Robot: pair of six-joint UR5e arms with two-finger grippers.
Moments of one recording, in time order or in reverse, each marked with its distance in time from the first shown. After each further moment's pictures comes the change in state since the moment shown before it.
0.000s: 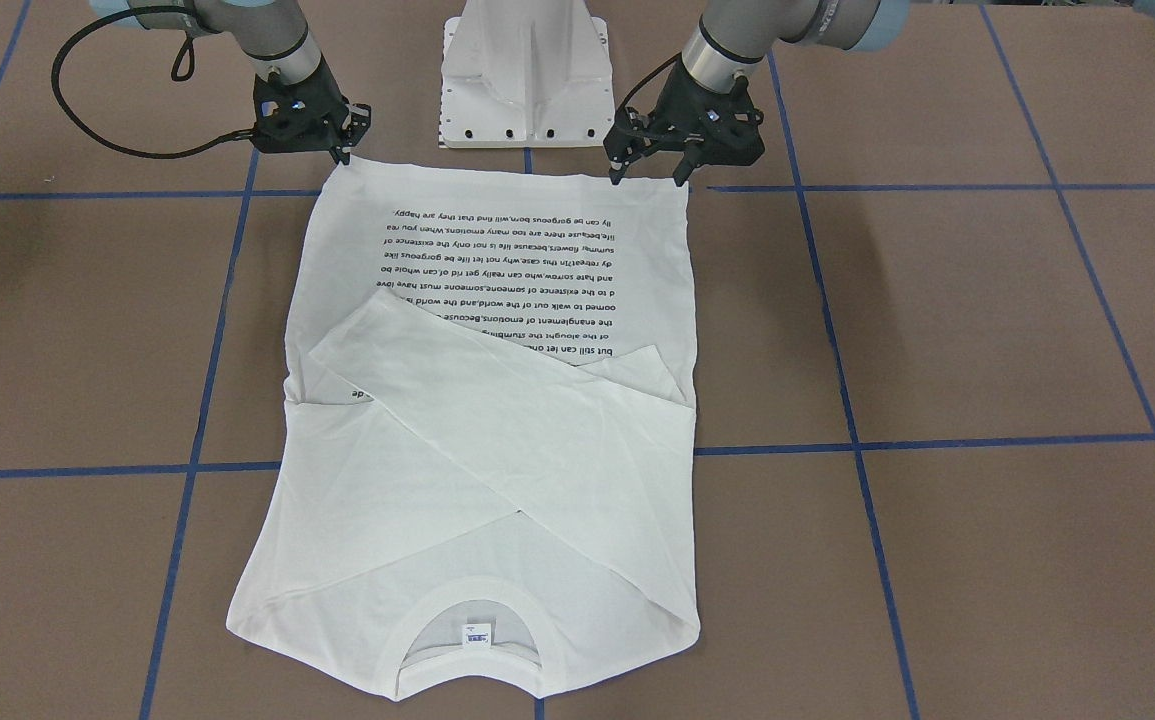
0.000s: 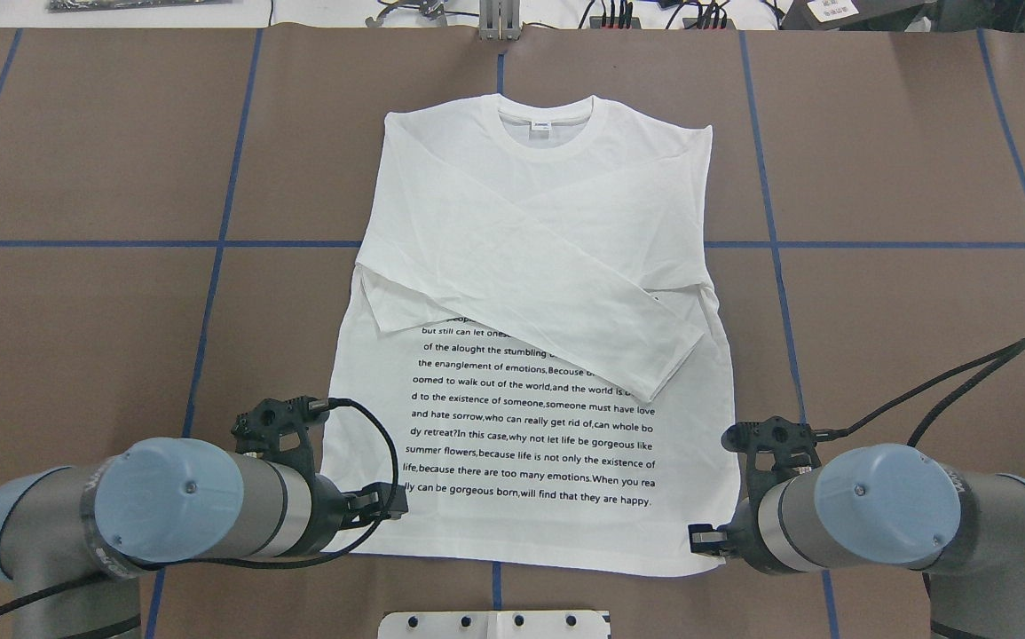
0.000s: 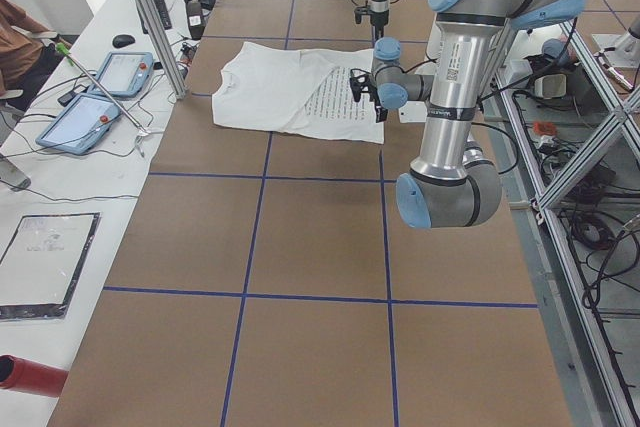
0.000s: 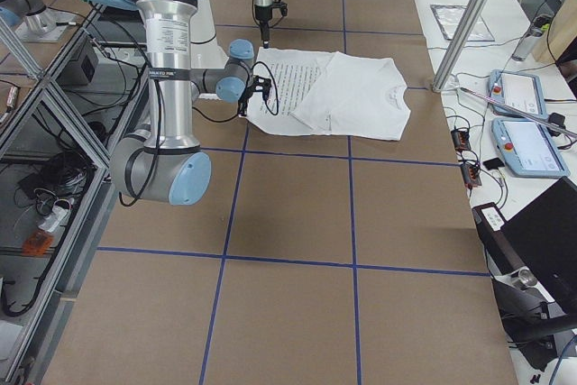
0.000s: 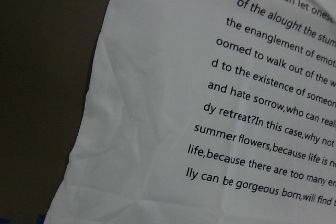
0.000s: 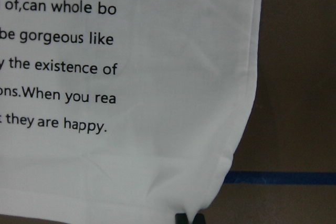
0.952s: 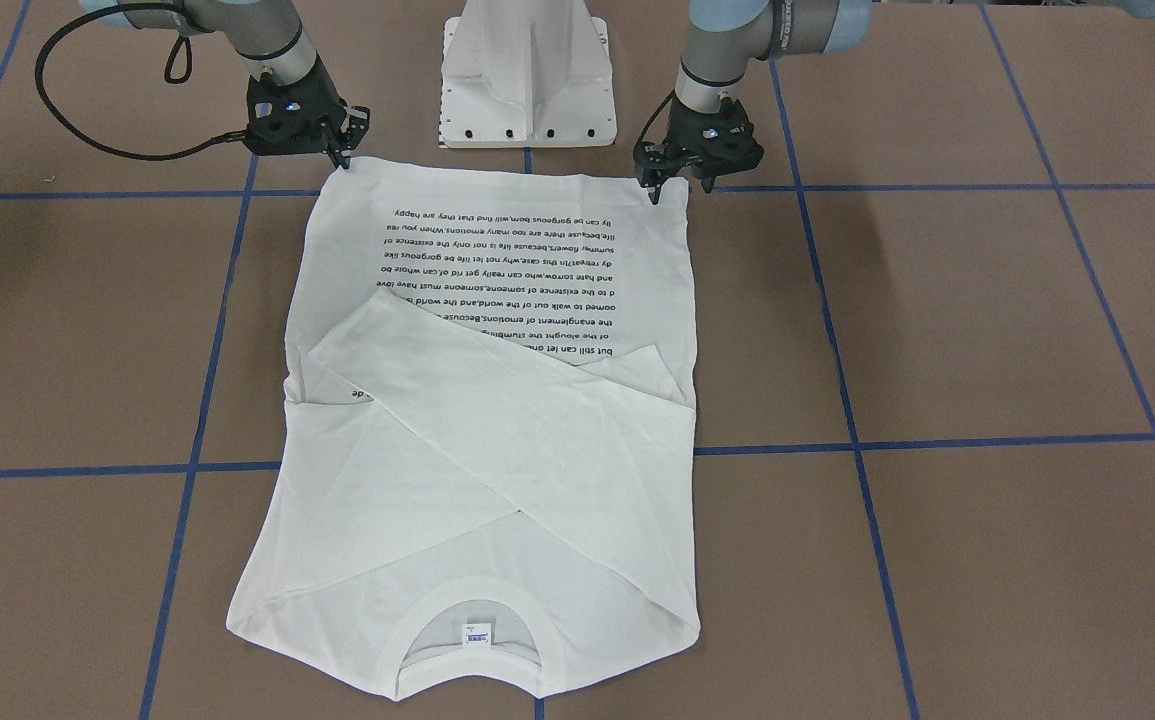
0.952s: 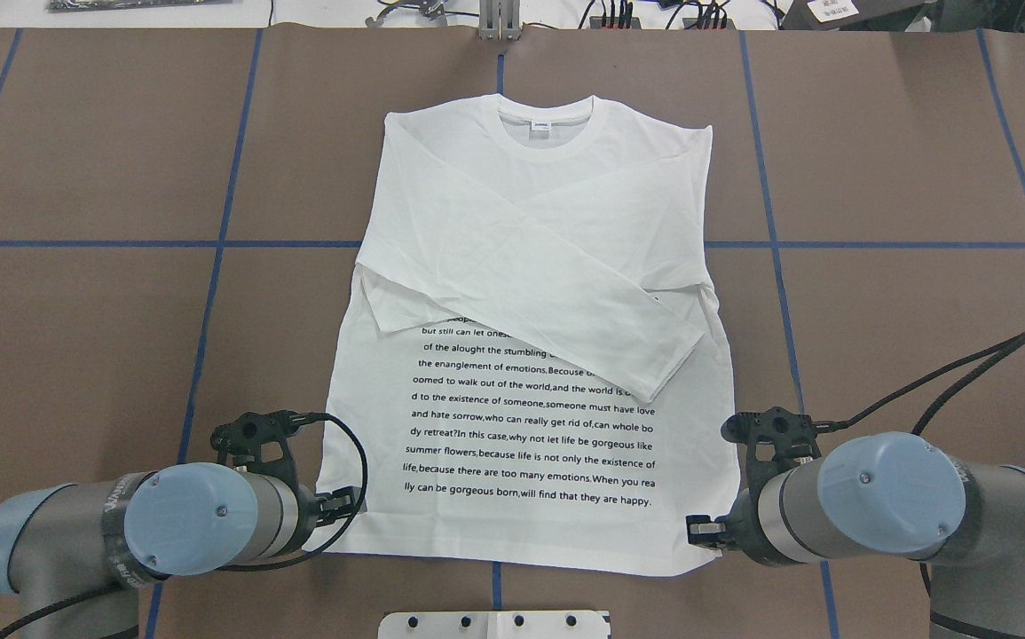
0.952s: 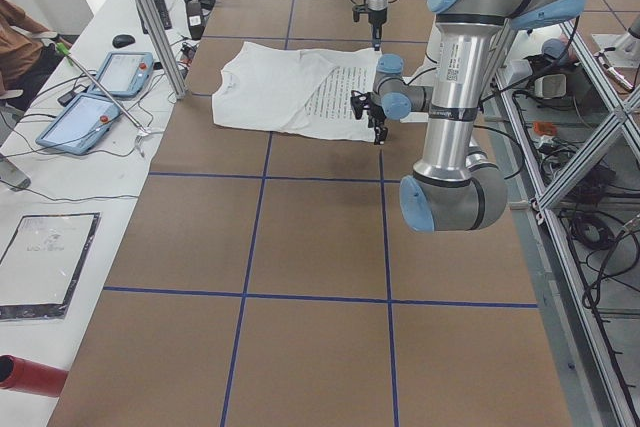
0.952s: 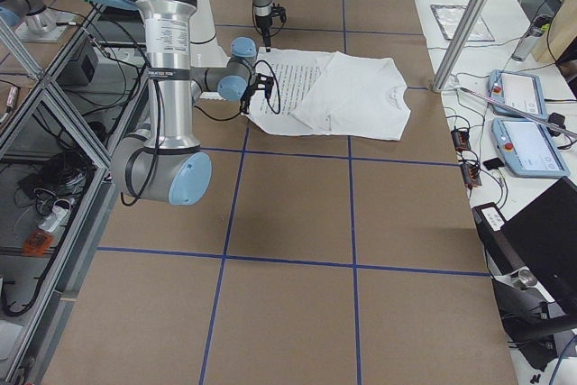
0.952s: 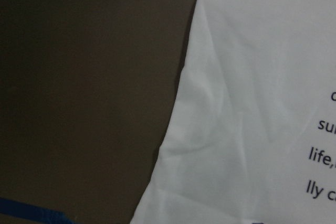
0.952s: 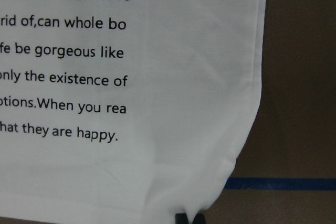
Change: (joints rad) left arm 0.013 0.044 0.049 0.077 0.096 -0.001; right arm 0.017 0.008 0.003 0.002 0.012 0.000
